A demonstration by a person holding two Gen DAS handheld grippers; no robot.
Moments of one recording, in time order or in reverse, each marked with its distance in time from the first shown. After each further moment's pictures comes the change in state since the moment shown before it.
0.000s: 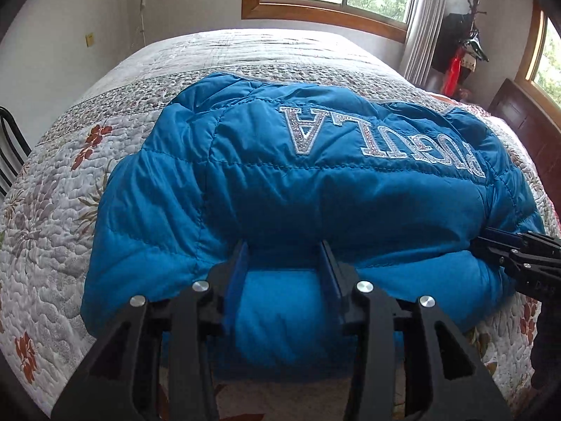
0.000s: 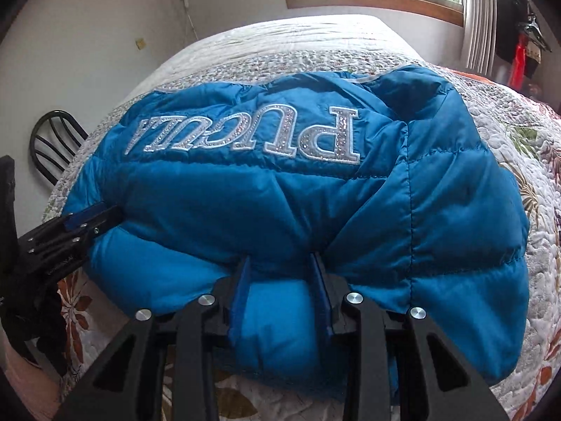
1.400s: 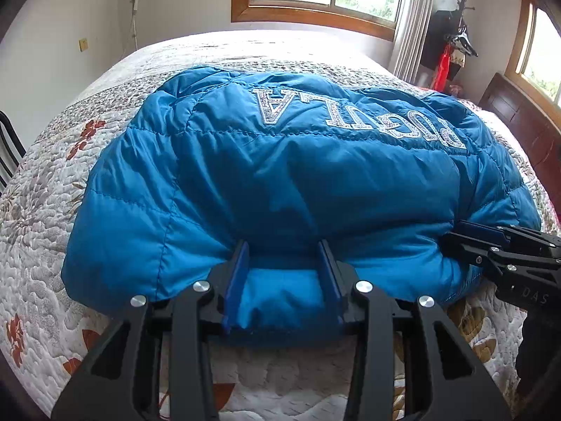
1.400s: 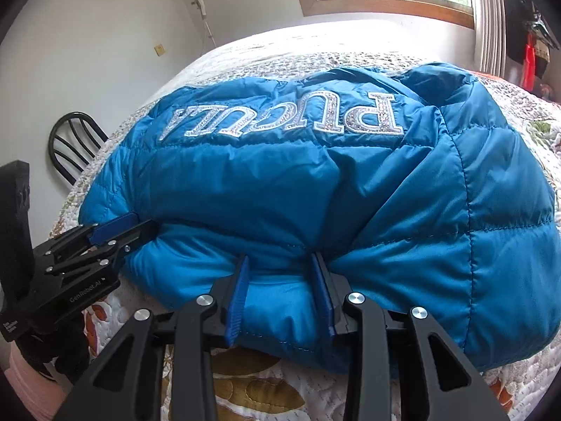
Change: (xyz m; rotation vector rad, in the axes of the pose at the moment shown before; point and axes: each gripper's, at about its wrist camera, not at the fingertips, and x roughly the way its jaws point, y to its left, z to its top) left arm -0.009 -0.012 -0.026 0.034 -0.014 -0.027; right arm -0.001 0.015 -0.029 -0.006 -0.039 0.079
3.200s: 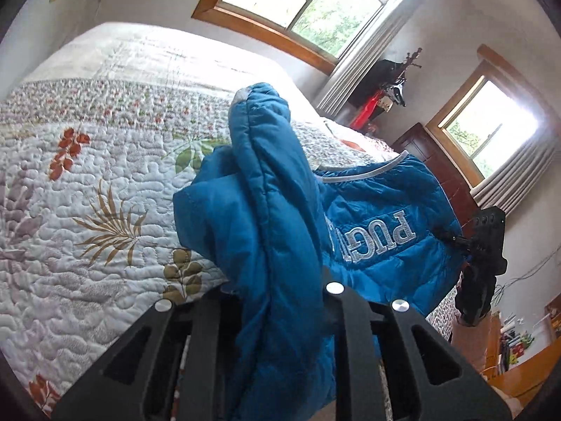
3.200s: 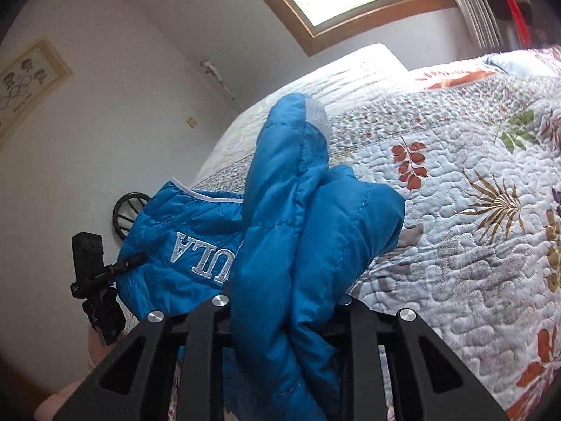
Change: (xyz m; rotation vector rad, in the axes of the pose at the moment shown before) left arm -0.079 0.122 0.061 -0.124 -0.046 -0.494; right arm -0.130 -0.088 0.038 0.169 -0.165 0.299
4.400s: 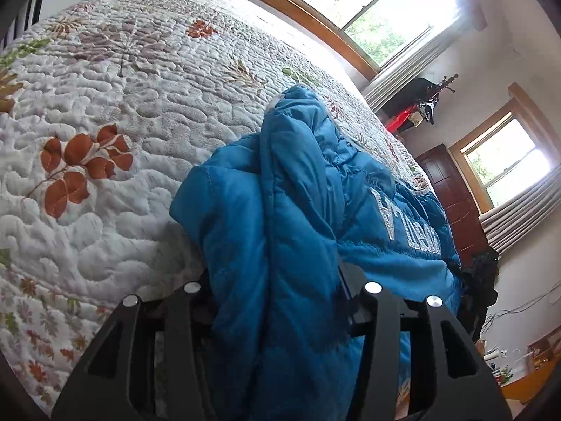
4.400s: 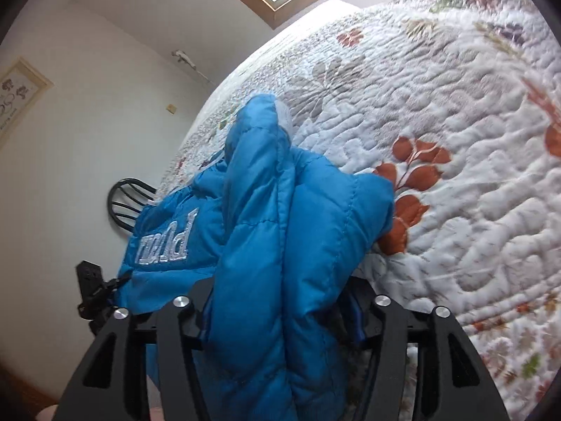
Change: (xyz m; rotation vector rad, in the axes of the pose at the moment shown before) left arm -0.085 0.103 -0.181 -0.211 0.029 0.042; right arm -0.023 -0.021 -0.177 0.171 0.062 -0.074
